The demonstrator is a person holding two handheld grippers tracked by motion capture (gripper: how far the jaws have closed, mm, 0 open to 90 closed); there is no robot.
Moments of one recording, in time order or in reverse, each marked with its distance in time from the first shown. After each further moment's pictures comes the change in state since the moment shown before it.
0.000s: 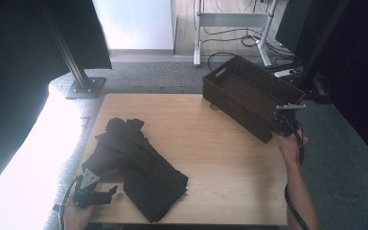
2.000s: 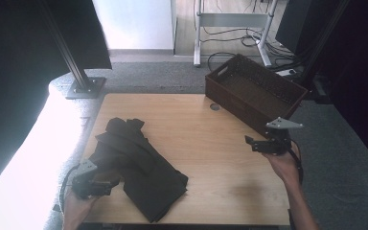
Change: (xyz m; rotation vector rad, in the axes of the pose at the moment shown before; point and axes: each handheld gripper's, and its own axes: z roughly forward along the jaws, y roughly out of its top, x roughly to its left) left arm 0.004 0.050 -0.021 -0.059 -0.150 -0.043; right arm 0.078 -0.028 -0.069 -0.170 0.206 -0.164
